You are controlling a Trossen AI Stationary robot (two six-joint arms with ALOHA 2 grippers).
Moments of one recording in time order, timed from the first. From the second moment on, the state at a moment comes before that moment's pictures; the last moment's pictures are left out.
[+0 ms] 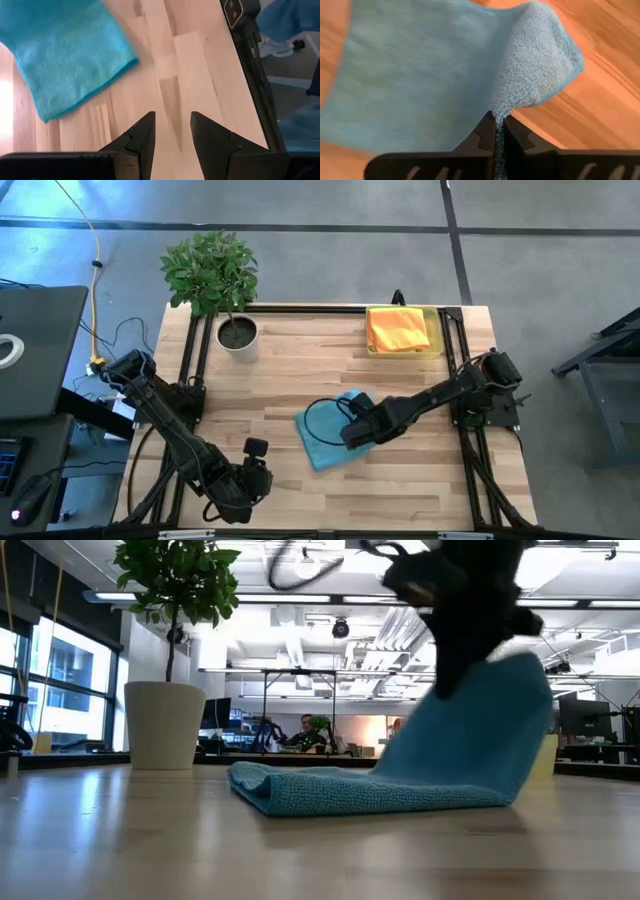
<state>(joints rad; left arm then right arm) -0.71 1.65 1.33 -0.82 -0.41 -0.51 0.36 1.78 1.33 -0.98 0.34 1.25</state>
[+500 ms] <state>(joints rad) -0.76 1.53 1.33 -0.98 -0.41 -0.55 0.36 2.12 1.79 -1.05 0.34 1.25</state>
